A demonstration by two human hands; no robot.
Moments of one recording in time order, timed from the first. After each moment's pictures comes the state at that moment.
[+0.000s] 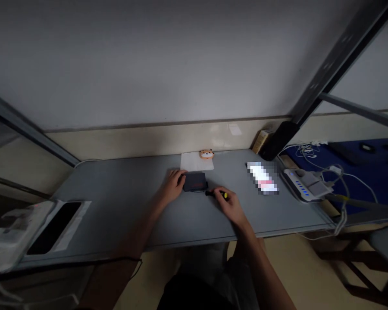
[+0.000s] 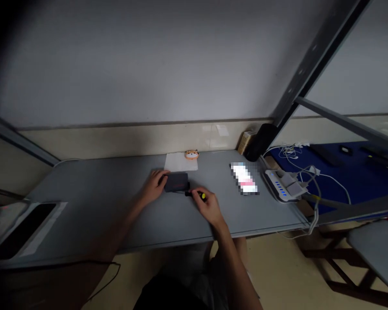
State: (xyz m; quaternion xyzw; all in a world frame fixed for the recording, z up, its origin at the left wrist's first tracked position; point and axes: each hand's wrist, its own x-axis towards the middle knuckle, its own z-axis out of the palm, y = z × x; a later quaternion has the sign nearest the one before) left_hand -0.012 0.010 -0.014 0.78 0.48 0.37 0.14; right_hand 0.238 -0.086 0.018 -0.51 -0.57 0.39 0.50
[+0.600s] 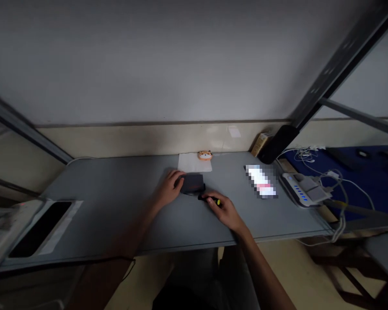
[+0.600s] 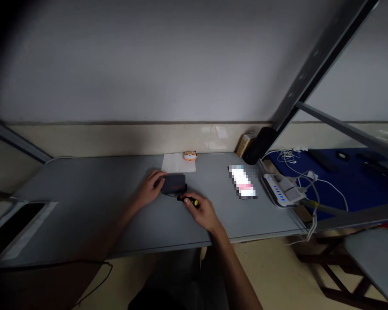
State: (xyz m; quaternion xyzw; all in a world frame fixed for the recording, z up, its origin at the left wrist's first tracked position) left_hand -0.009 0.004 -0.008 0.79 0.46 0.39 0.13; right_hand 0.240 -0.087 0.011 -0.47 -0.64 0.43 0.44
